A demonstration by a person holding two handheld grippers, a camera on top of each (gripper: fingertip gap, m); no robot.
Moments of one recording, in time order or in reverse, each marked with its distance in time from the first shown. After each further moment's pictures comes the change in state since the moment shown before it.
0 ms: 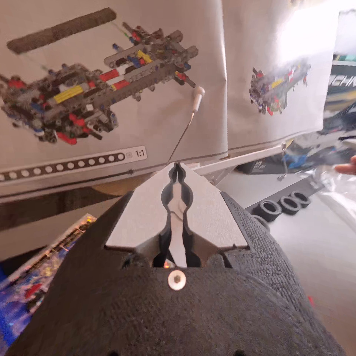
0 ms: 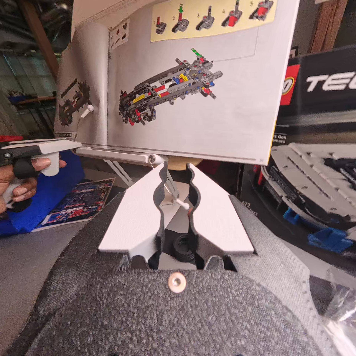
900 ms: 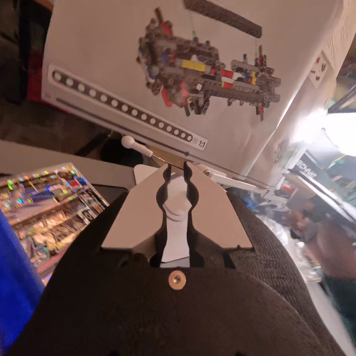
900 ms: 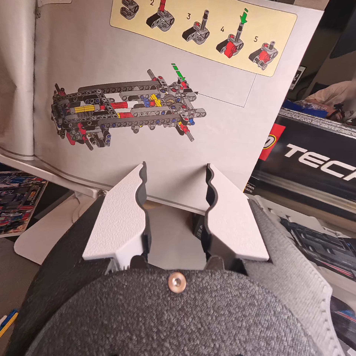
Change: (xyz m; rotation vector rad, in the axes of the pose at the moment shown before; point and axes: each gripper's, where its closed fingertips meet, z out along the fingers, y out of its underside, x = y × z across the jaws) left arm -0.050 0.013 -0.024 0.029 -0.009 -0.566; right arm 0.036 -0.027 0.061 -0.149 0.162 -0.250
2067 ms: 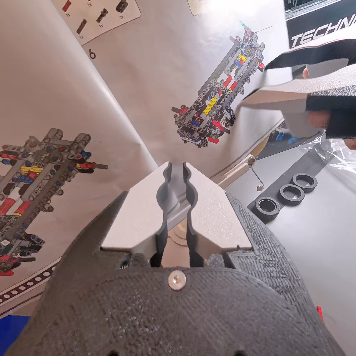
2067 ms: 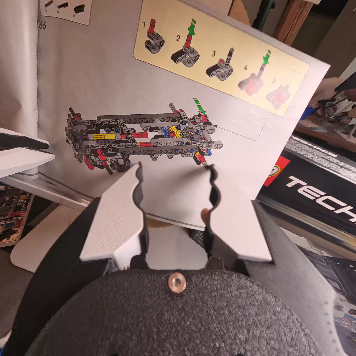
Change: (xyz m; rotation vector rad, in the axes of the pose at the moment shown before) left arm 0.126 0.026 0.076 -0.184 0.037 0.848; right arm -0.014 -0.026 0.015 -0.094 0.059 -0.063
